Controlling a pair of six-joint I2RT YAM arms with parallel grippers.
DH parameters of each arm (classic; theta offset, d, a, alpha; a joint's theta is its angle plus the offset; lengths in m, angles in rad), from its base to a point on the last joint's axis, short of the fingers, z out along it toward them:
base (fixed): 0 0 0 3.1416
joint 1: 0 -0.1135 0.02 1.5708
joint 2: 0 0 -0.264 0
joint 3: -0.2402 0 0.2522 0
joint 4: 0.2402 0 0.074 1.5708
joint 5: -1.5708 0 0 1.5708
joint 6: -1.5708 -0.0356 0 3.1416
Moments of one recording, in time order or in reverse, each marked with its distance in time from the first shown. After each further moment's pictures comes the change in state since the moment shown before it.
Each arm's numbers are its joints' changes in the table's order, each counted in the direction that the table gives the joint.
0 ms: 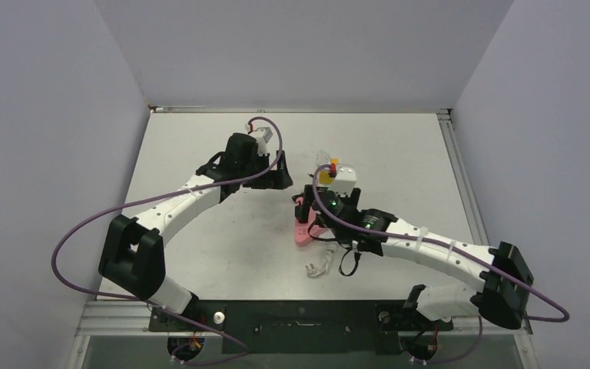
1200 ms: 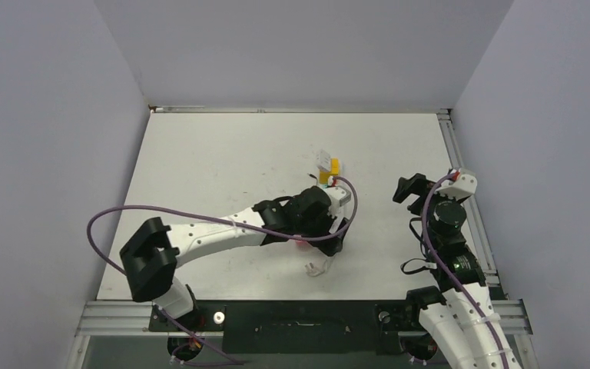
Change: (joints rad) left arm 0.589 0.135 -0.045 0.081 0.145 -0.029; right arm 0.756 -0.688 0.329 -0.191 0.258 0.420
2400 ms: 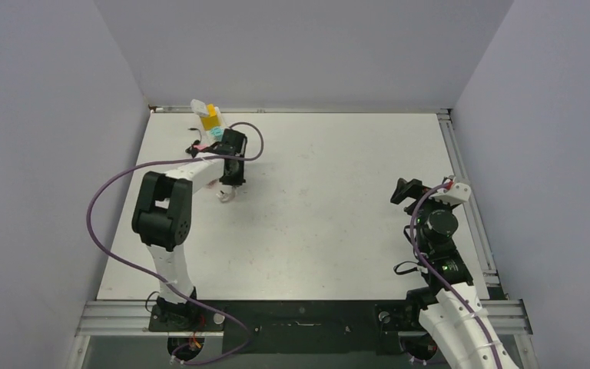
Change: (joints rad) left arm -0.839 0.280 -0.141 0.074 0.225 -0.179; right arm 0.000 -0.018 0.179 -0.262 -0.055 0.033
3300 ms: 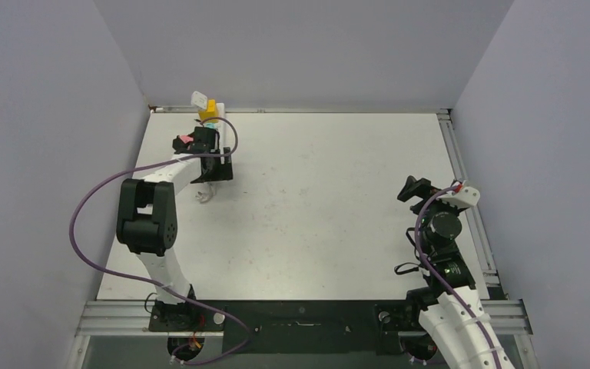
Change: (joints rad) left arm -0.130 -0.102 0.082 -0.056 -0.038 -0.014; right arm 0.000 -0.032 -0.013 0.006 -0.097 -0.009
